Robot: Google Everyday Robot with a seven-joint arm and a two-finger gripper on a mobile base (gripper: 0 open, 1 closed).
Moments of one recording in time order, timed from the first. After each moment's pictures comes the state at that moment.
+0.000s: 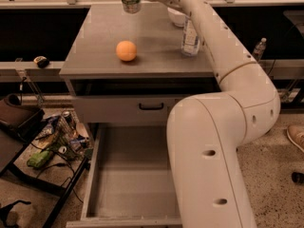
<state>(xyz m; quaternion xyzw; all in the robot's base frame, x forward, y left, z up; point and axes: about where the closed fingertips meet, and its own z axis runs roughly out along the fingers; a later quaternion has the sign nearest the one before) 0.927 0.066 1.034 -0.30 0.65 0.22 0.66</state>
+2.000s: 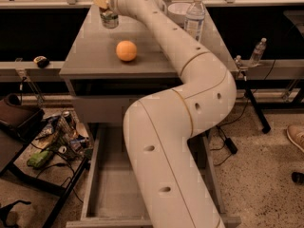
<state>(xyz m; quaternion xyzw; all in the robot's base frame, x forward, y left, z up) 0.975 0.154 0.960 -0.20 0.72 0.23 0.62</state>
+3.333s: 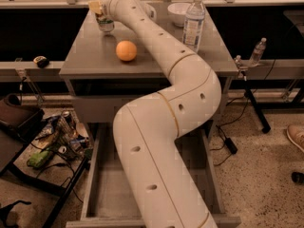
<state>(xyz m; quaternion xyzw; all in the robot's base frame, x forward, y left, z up) 0.991 0.179 0.939 -0.21 0.72 0.21 0.63</state>
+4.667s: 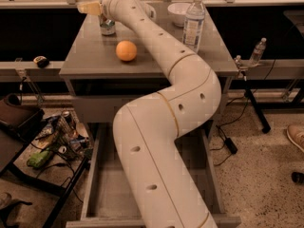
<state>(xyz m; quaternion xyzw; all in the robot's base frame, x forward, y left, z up) 0.991 0.179 0.939 -0.21 0.72 0.21 0.63</state>
